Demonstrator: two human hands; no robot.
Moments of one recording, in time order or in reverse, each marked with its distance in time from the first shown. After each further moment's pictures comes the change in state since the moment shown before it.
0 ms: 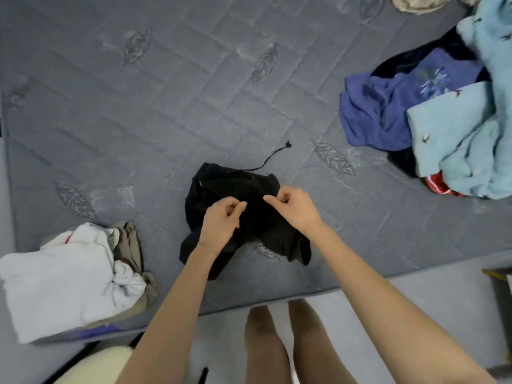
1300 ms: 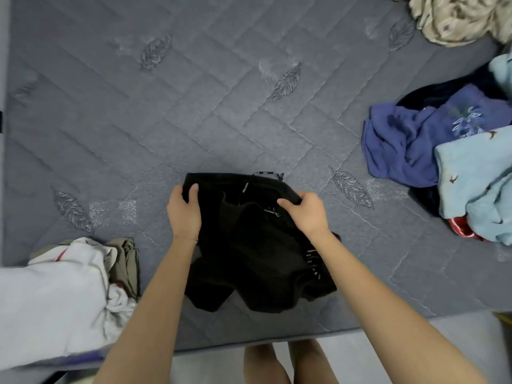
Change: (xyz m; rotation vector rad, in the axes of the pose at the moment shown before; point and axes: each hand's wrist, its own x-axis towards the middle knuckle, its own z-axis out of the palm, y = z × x) left_hand 0.090 -0.030 -0.058 -0.235 0.501 -0.153; right_hand 0.077 -0.022 0.011 0.049 0.052 0.182
